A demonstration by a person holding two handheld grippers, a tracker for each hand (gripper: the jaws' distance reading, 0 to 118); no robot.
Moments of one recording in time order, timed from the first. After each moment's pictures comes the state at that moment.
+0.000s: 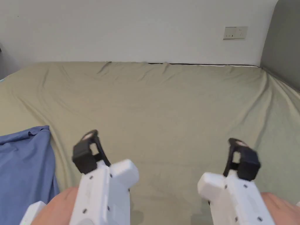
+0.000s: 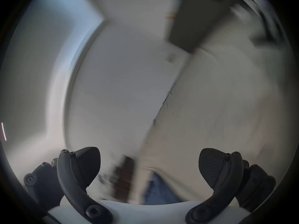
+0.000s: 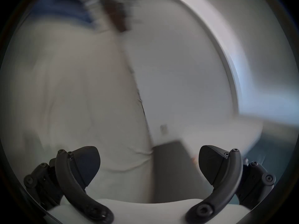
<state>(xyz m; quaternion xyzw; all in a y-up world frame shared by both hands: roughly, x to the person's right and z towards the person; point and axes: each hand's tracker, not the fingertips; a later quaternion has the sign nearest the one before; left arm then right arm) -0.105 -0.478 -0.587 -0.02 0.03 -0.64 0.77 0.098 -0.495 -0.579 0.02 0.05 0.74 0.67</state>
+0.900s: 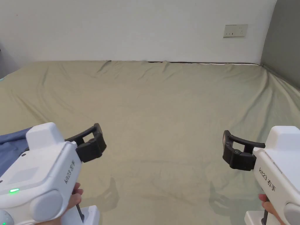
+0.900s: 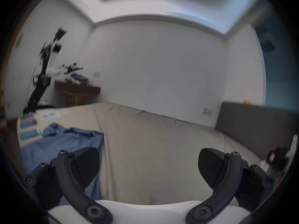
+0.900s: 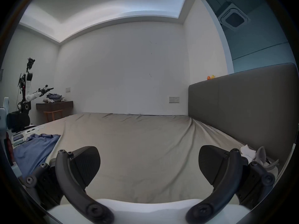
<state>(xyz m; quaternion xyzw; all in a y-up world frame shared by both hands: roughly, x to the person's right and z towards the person) -0.191 -0.383 -0.596 -0.06 0.07 0.06 0.99 0.191 -0.389 -0.590 -0.01 -0.01 0.04 1.00</state>
